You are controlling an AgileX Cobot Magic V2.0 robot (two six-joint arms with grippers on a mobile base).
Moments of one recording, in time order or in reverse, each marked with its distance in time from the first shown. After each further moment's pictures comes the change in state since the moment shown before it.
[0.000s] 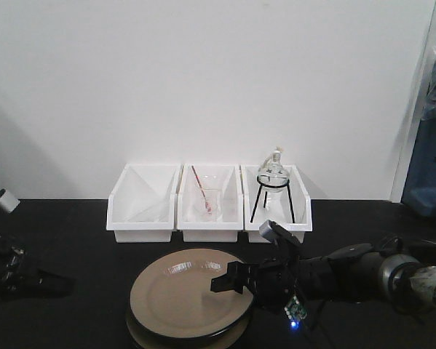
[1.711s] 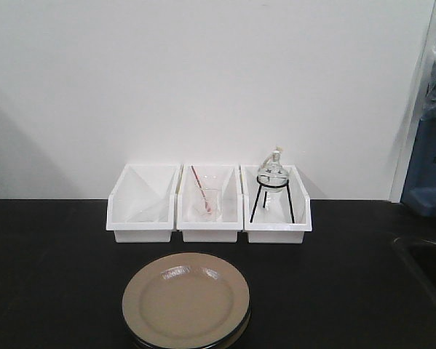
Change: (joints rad) left arm 0.000 -0.758 0.645 -0.052 -0.567 0.334; right arm -0.271 -1.443 0.962 -0.849 -0.566 0.347
